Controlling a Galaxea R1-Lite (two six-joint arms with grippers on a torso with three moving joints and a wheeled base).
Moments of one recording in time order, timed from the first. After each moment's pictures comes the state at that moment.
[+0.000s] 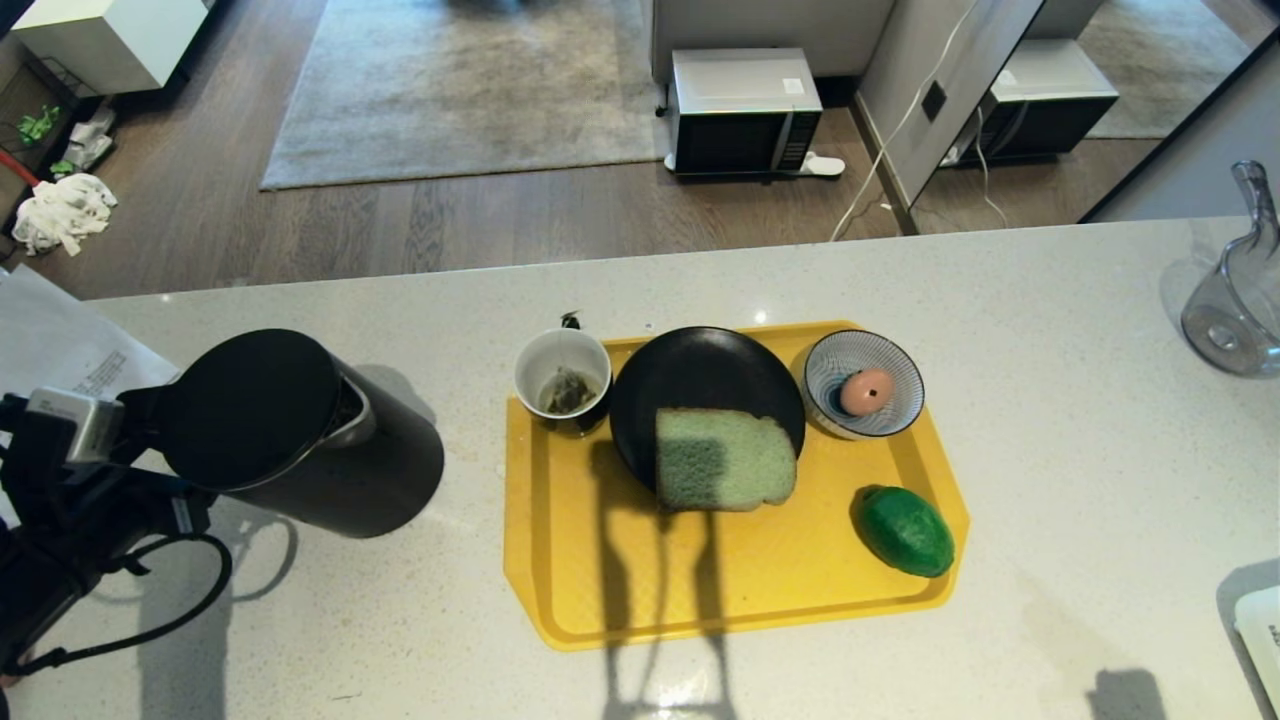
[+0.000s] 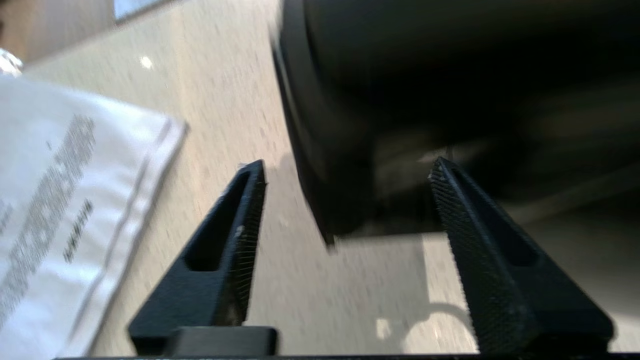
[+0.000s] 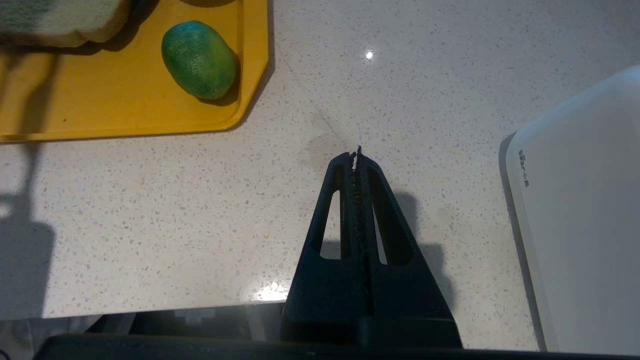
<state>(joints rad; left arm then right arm) 0.35 1.77 -0.27 -1.52 -0.38 0.30 0.00 0.00 0.00 0.00 -0.02 0.02</state>
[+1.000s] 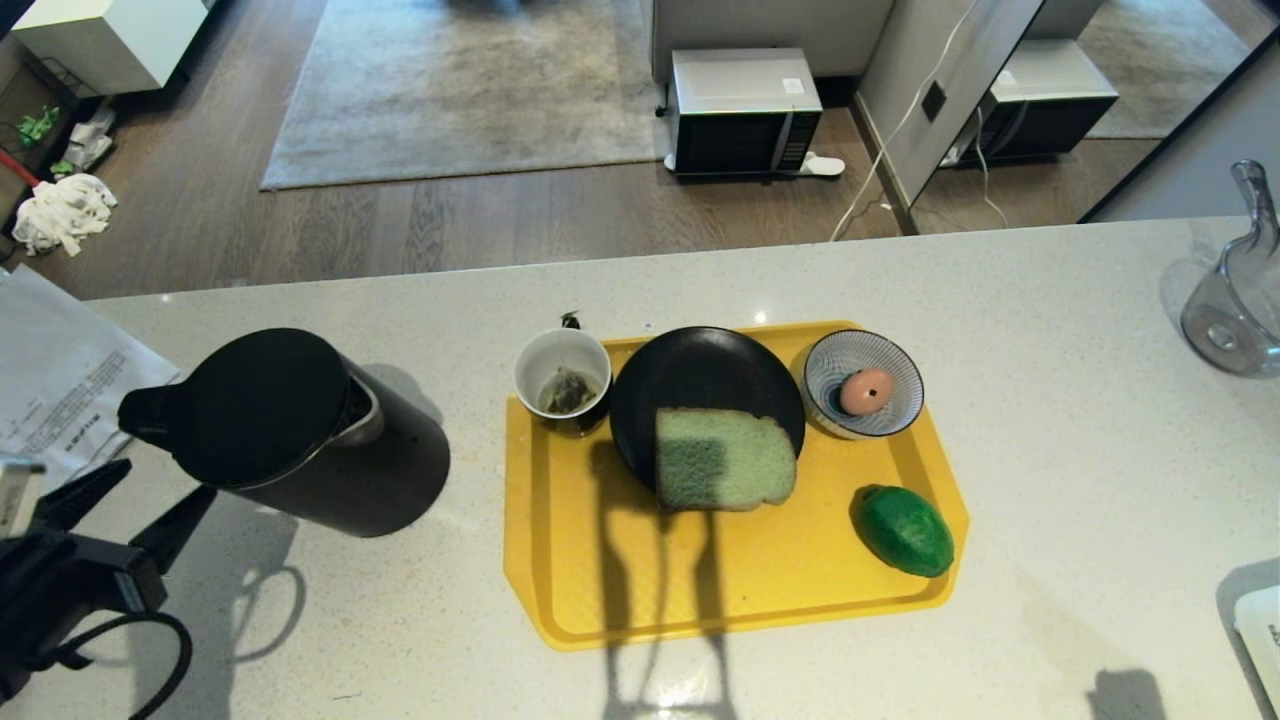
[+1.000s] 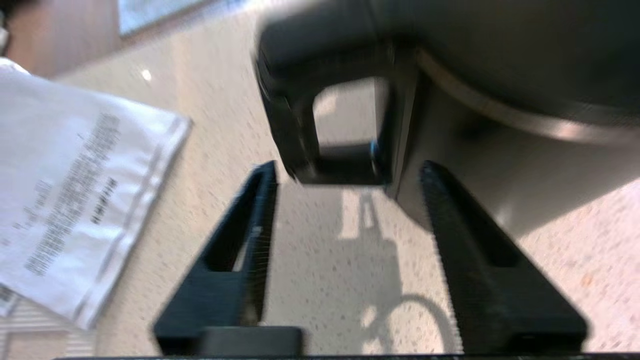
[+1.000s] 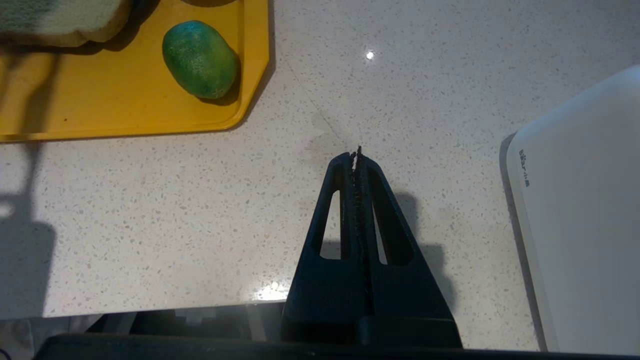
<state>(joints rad) 0.35 1.49 -0.02 -1.52 -0.38 0.27 0.00 0.00 0.00 0.00 -0.02 0.02</state>
